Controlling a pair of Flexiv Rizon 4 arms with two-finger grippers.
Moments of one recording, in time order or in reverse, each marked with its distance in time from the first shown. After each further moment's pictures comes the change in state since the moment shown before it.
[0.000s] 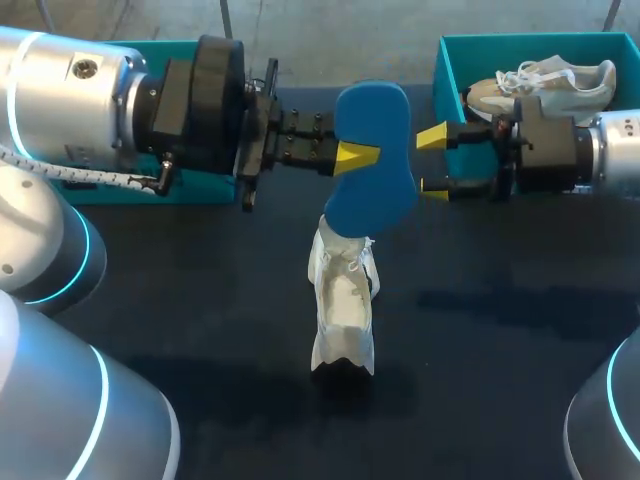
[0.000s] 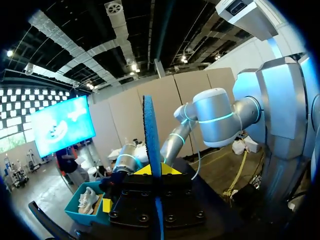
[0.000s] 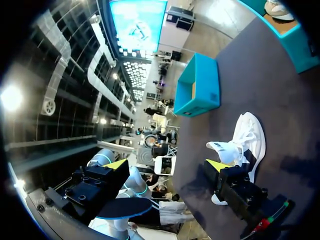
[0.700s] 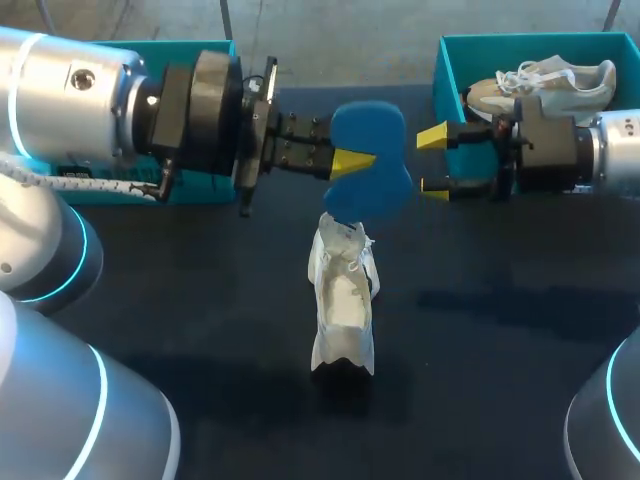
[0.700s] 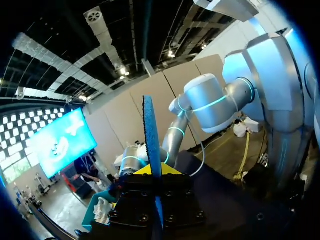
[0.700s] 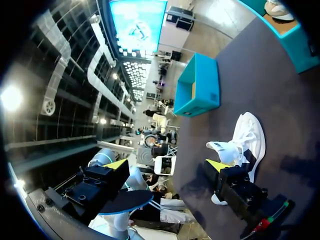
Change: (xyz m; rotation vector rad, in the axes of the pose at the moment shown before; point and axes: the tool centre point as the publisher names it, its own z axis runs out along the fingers) left arm -0.003 0.012 -0.003 -0.014 0.014 0.216; right arm 0.000 0.000 0.000 0.000 -0.001 0.000
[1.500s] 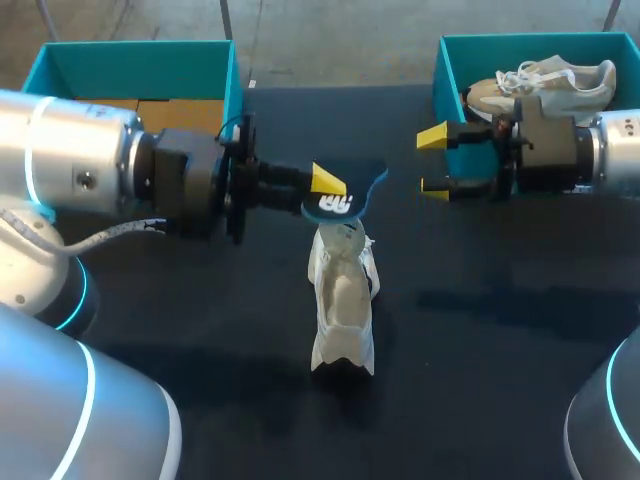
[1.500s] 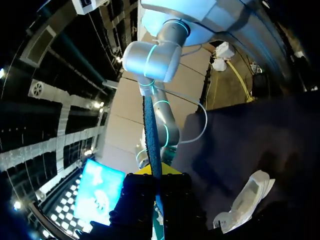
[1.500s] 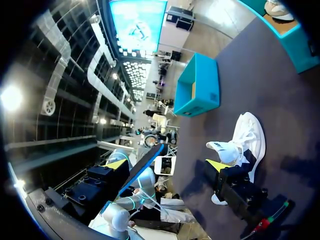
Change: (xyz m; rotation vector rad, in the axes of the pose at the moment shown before) left arm 0.006 0.082 -0.014 -0.046 -0.031 0.771; right arm 0.000 0.000 0.000 0.000 0.000 0.000
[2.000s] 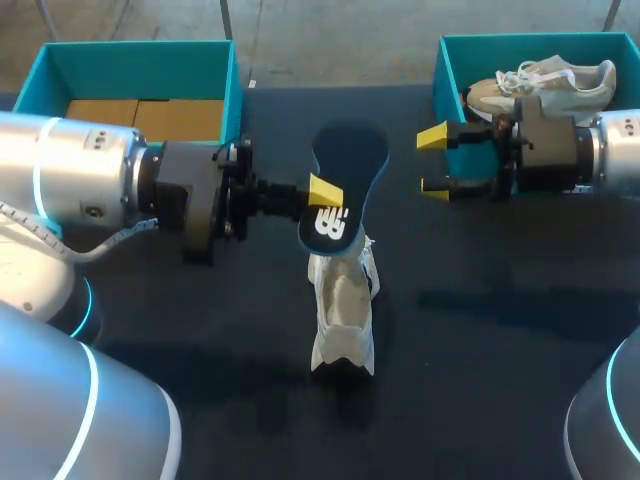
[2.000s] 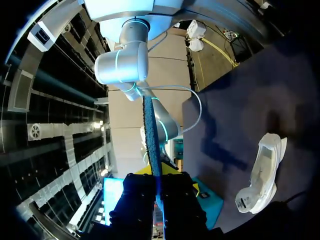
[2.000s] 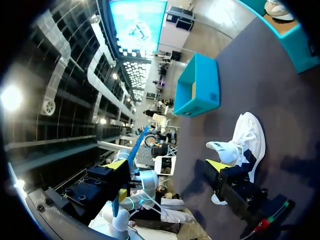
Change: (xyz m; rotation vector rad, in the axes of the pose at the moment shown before) left arm 0.010 0.009 0.000 -0.011 -0.022 0.315; right arm 0.000 0.000 0.000 0.000 0.000 0.000
